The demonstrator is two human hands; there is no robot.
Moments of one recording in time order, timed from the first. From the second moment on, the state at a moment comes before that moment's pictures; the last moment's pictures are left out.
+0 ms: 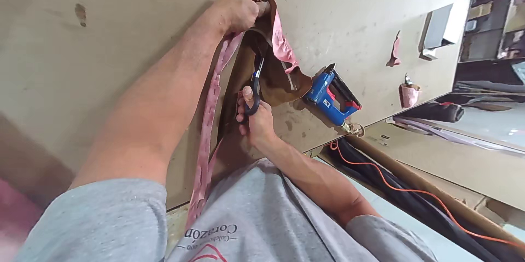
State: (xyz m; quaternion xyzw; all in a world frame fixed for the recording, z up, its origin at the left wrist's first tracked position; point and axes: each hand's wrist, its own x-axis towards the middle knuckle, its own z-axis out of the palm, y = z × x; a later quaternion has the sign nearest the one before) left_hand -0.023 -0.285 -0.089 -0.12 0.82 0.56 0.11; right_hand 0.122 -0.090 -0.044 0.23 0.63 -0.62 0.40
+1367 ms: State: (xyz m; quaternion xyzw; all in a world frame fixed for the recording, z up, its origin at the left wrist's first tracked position) left_hand 0.117 -0.117 0.041 -0.36 0.66 0.65 -0.14; right_hand -0.022 -0.097 0.014 -0.11 0.53 -0.73 0.41
